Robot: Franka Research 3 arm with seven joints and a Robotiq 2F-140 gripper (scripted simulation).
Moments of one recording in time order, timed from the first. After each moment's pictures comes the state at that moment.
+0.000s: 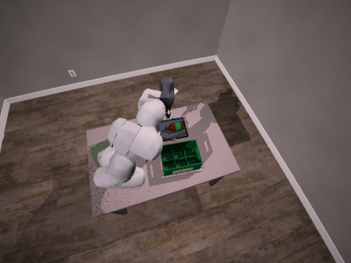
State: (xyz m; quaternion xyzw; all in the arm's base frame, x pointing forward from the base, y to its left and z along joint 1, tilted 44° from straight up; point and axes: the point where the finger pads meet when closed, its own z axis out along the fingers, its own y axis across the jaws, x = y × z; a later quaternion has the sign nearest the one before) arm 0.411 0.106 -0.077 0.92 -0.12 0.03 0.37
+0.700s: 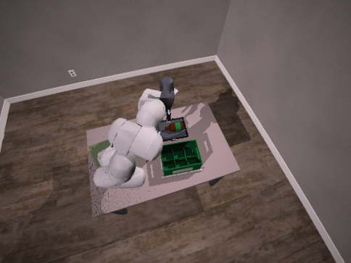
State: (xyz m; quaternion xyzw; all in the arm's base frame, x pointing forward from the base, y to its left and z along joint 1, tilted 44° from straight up) arm 0.411 0.106 -0.077 0.92 -0.12 0.03 0.37
